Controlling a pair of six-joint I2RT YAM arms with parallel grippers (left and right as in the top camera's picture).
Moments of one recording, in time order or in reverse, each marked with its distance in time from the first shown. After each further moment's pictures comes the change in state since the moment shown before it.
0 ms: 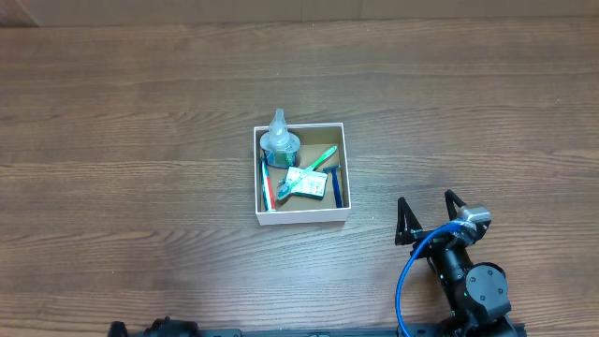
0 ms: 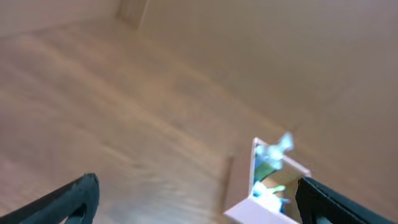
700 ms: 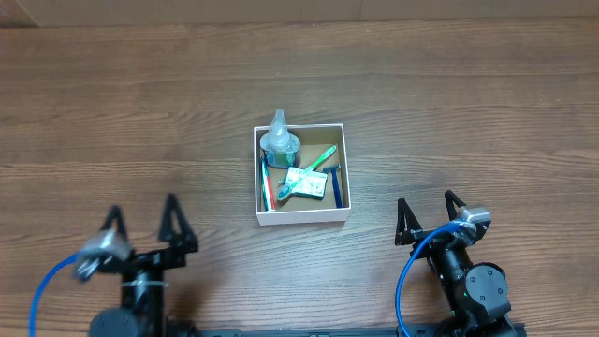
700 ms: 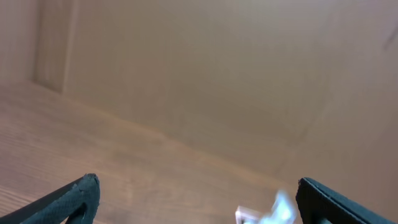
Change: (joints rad) left arm 0.085 -0.049 -0.889 1.156 0.186 0.231; right arm 0.000 -0.002 -0.002 0.000 0.000 0.000
